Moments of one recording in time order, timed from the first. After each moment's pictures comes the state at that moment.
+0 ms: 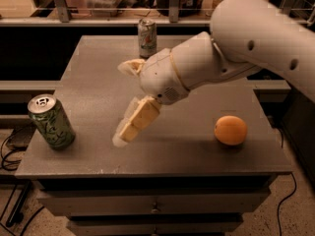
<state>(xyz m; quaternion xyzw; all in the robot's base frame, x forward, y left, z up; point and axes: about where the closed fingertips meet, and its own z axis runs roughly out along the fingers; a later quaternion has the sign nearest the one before) 0.454 0.086 0.929 -0.67 0.57 0.30 0.37</state>
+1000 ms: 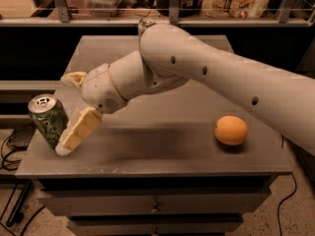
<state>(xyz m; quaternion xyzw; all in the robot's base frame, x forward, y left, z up) 0.449 0.212 0.904 -0.69 0.48 0.39 0.38</state>
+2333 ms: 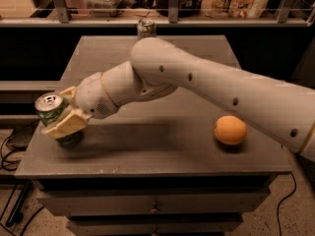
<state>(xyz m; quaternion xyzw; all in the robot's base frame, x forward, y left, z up) 0.455 0.238 0.882 -0.67 0.49 0.42 0.37</state>
